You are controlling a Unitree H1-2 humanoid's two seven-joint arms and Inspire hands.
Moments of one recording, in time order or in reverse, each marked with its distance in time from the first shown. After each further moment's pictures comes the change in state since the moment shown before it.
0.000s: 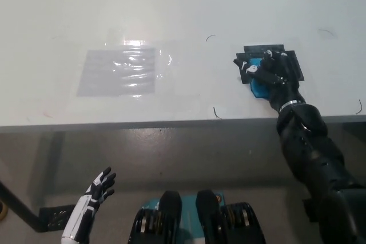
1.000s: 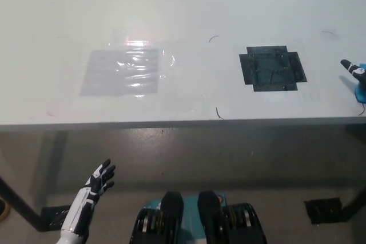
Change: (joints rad) left_arm -0.025 0.002 0.005 -0.007 -0.002 0.003 -0.001; right_arm 0.061 -0.301 -0.111 0.050 0.017 0.022 -0.016
